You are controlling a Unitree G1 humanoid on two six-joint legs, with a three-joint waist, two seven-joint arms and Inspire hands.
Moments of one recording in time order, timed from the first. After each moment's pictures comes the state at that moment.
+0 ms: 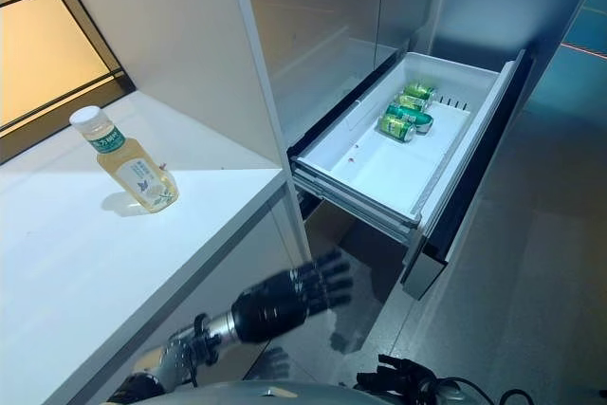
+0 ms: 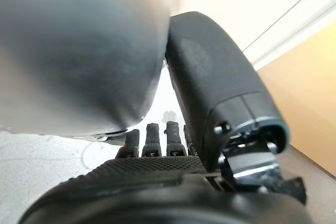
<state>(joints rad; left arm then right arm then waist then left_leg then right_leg) 0.02 0.23 -0.18 0.27 -1.11 0.43 -1.21 -0.04 -0.25 0.11 1.32 0.20 -0.03 0.34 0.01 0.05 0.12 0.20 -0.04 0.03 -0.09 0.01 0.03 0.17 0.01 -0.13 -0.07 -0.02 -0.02</state>
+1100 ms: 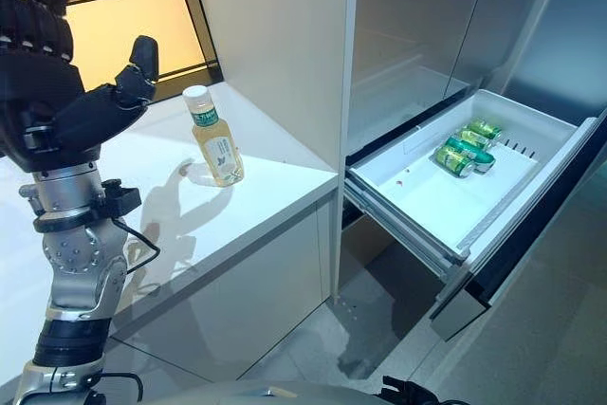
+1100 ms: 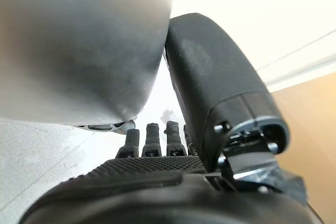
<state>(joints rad) -0.13 0.45 0.12 -0.25 -0.28 -0.53 0.25 0.00 -0.24 0.19 1.36 0.25 -0.05 0.28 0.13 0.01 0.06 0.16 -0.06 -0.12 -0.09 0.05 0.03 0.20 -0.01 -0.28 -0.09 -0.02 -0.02</state>
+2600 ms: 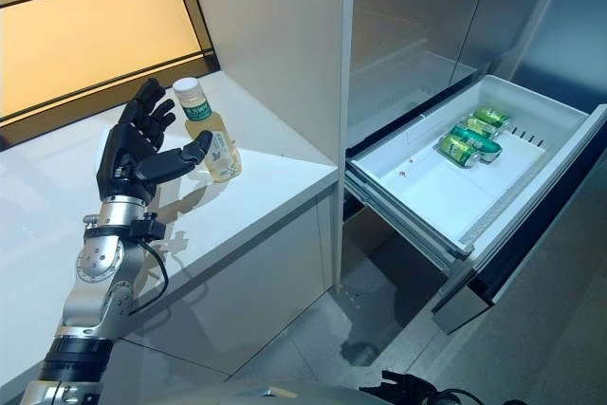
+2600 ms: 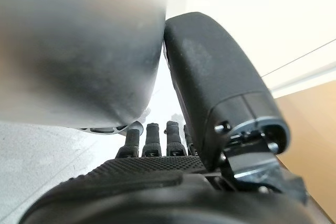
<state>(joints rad) -0.04 0.44 0.08 -0.05 -0.41 -0.24 0.08 0.00 -0.25 0.15 1.31 0.22 0.01 0.29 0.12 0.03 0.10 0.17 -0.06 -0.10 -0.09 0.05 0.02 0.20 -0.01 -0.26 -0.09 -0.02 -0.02</state>
